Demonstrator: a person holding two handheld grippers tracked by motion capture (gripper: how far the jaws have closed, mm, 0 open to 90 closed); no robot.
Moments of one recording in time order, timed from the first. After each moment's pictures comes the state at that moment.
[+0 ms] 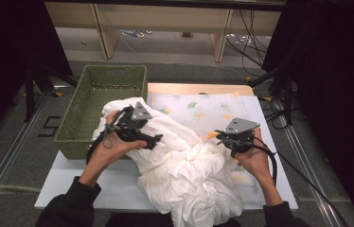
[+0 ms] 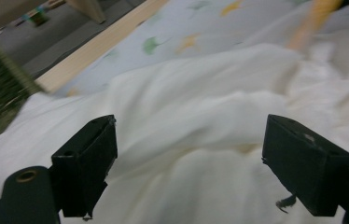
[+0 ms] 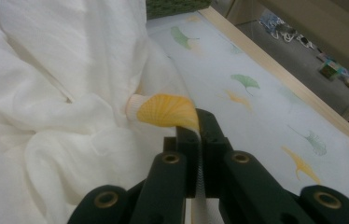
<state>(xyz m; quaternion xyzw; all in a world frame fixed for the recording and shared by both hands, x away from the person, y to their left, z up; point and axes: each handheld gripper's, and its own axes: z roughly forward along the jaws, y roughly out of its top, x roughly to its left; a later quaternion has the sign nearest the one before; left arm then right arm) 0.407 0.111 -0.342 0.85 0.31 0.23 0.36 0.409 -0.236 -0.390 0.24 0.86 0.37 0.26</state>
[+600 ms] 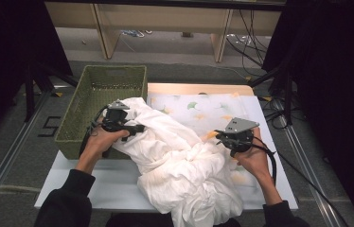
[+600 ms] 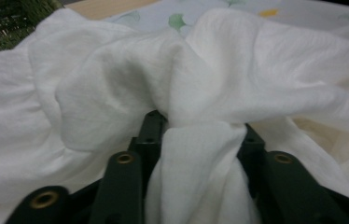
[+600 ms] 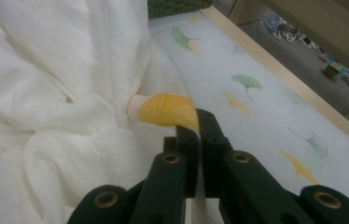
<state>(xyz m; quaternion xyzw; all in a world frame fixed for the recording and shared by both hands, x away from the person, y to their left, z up) 0.450 0.161 -0.390 0.79 0.41 0.12 0.43 0.412 -0.235 -0.392 0.24 0.86 0.37 0.26</state>
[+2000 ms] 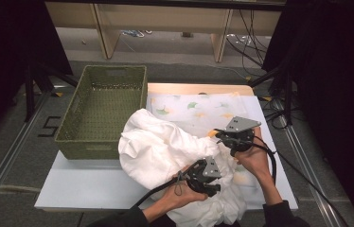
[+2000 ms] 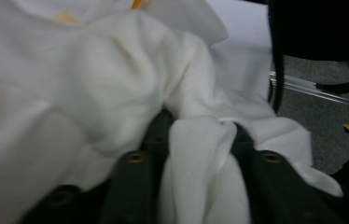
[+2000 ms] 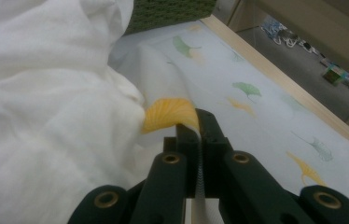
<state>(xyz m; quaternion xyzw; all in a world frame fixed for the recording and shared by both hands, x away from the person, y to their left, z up) 0.325 -0.072 -0.441 0.88 0.17 0.04 0.44 0.410 -0.234 -0.386 0.24 0.85 0.39 0.26</state>
